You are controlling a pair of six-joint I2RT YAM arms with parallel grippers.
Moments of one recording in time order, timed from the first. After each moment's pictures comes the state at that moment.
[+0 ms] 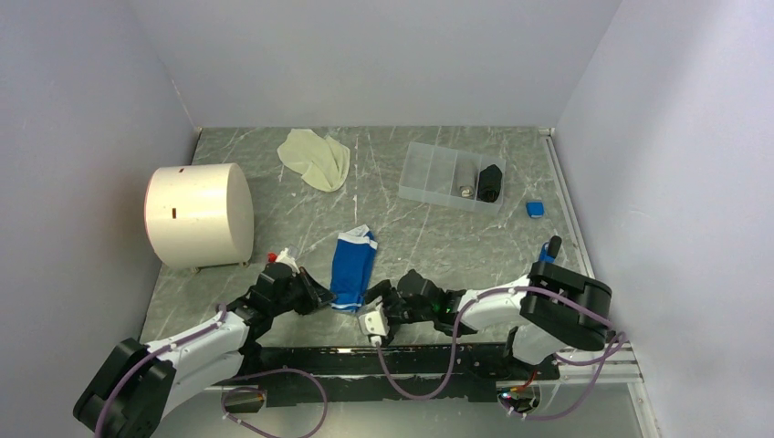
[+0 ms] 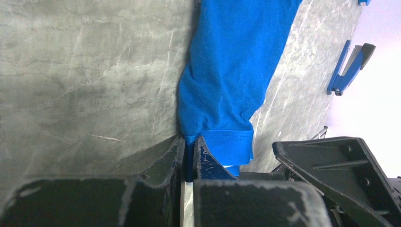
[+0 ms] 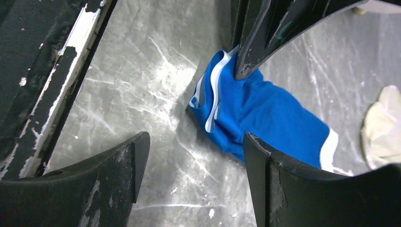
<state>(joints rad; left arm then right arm) -0.54 0.92 0.08 0.18 0.20 -1.04 1.14 1.49 0.40 0.56 -0.34 -0.84</state>
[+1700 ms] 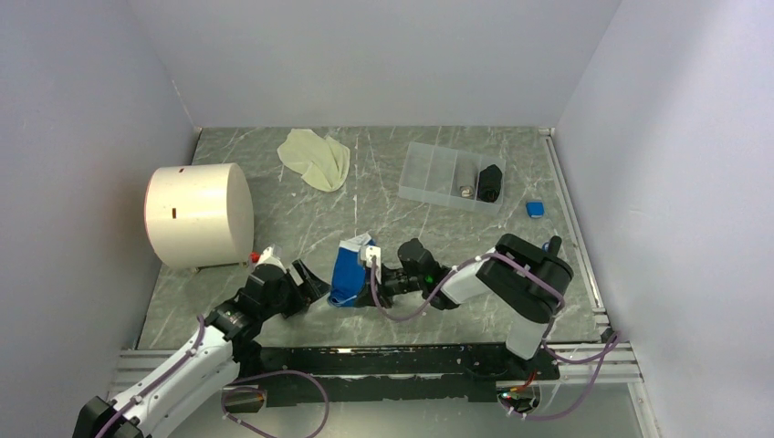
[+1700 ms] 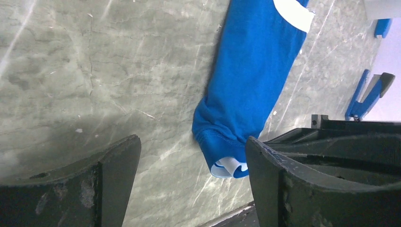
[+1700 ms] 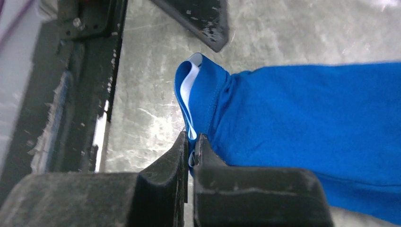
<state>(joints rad) -0.54 0.57 0.16 -0.27 0.03 -1.02 0.92 1.74 0.52 0.82 -0.68 -0.10</state>
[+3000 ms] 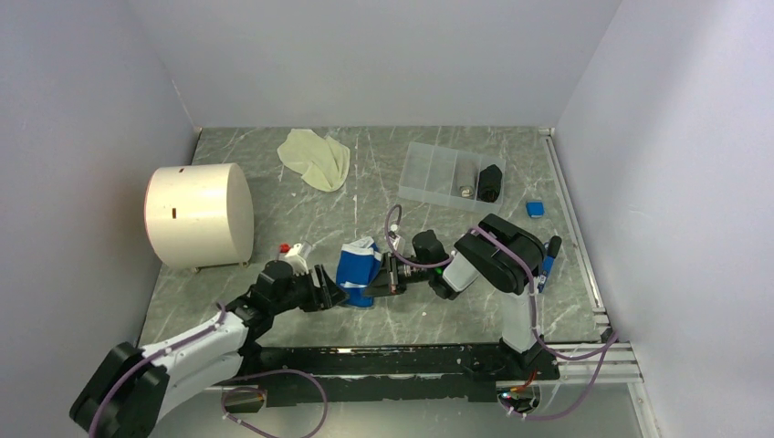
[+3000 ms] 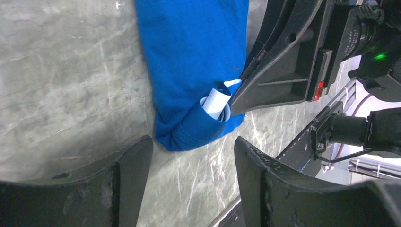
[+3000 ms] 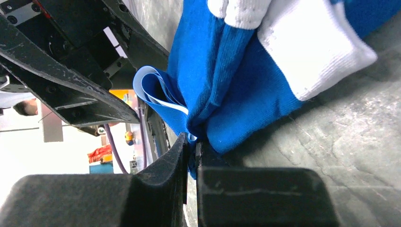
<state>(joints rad) -0.56 0.84 0.10 0.17 0.29 -0.76 0.71 1.99 0.53 1.00 -0.81 0.94</state>
